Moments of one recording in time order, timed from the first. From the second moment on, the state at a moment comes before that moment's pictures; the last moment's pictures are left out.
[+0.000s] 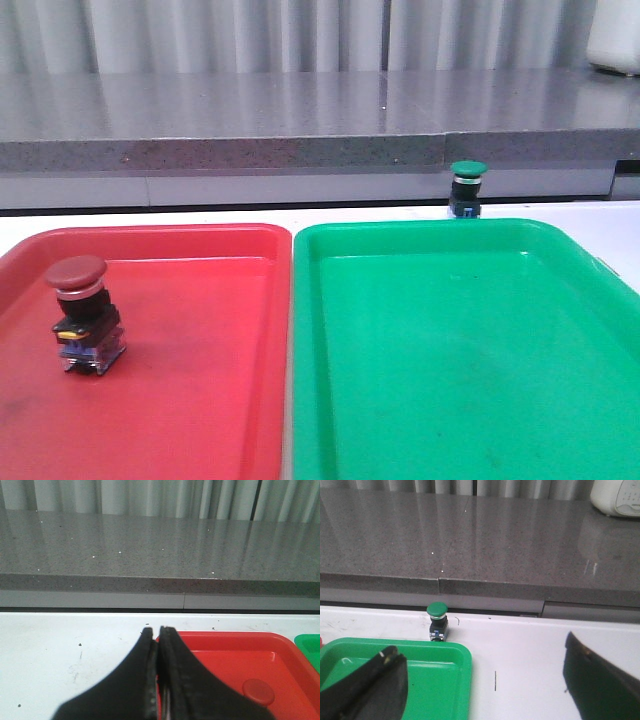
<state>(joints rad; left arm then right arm) -0.03 0.08 -0.30 -0.01 0.40 -0.05 0.05 0.65 -0.55 0.04 0.21 -0.01</state>
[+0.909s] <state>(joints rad) -0.03 0.08 -0.30 -0.01 0.40 -0.05 0.29 1.67 -1.37 -0.07 0.55 0.17</state>
